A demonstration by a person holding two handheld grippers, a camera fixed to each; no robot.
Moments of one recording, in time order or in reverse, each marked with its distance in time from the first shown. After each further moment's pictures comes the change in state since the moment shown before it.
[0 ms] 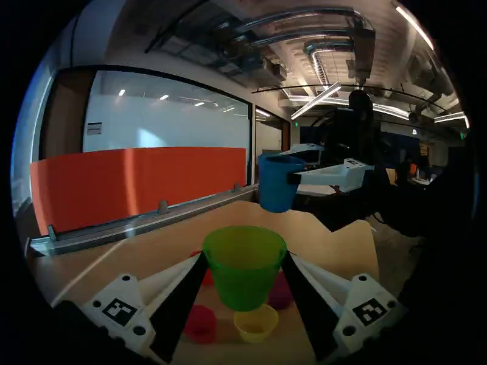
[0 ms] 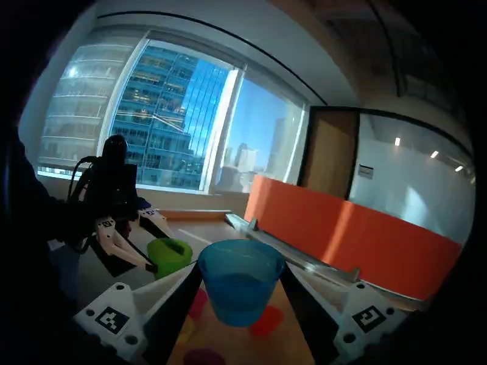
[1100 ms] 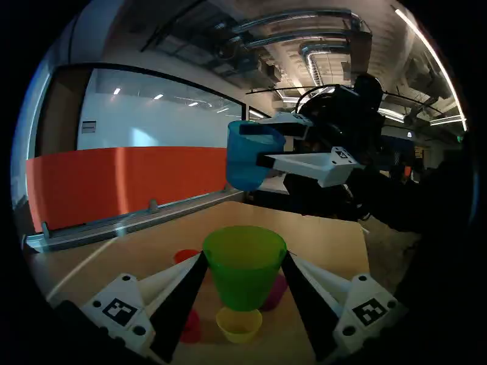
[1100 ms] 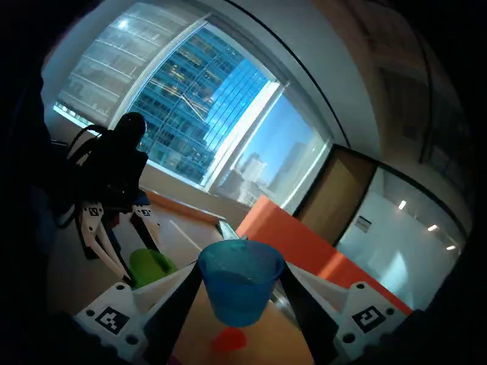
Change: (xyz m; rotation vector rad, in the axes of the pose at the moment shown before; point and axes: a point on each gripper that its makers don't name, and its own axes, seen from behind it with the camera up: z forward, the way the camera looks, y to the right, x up) left arm -0.003 0.024 0.004 -0.040 0.007 -0.010; right arm 0.049 0.001 0.016 -0.006 0.030 -0.368
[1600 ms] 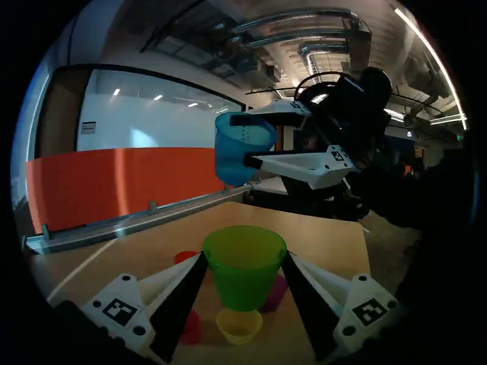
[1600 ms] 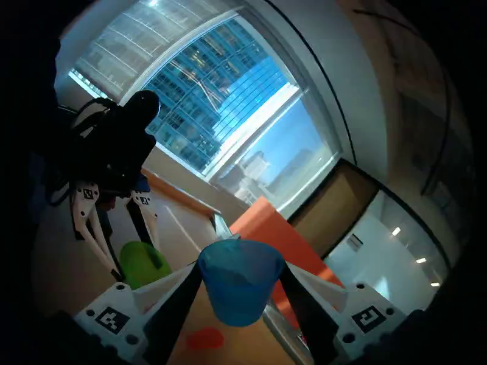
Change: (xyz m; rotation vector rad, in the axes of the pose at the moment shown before) left arm 0.002 0.001 0.003 -0.001 0.002 0.003; right arm 0.006 0.012 0.014 -0.001 -0.031 -0.184
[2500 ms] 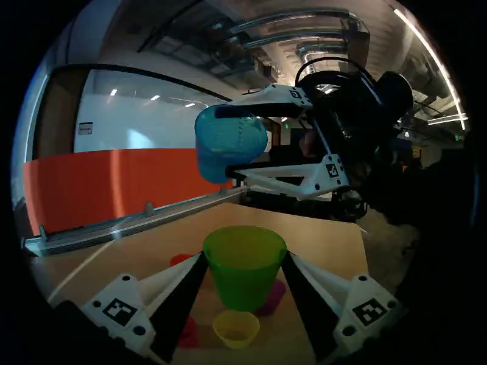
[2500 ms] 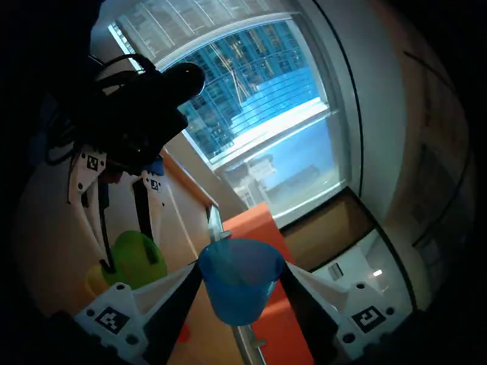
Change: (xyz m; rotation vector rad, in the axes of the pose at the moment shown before) left arm 0.006 0.004 0.007 -0.019 0.002 0.002; right arm 0.010 0.013 0.019 0.004 -0.026 -0.285
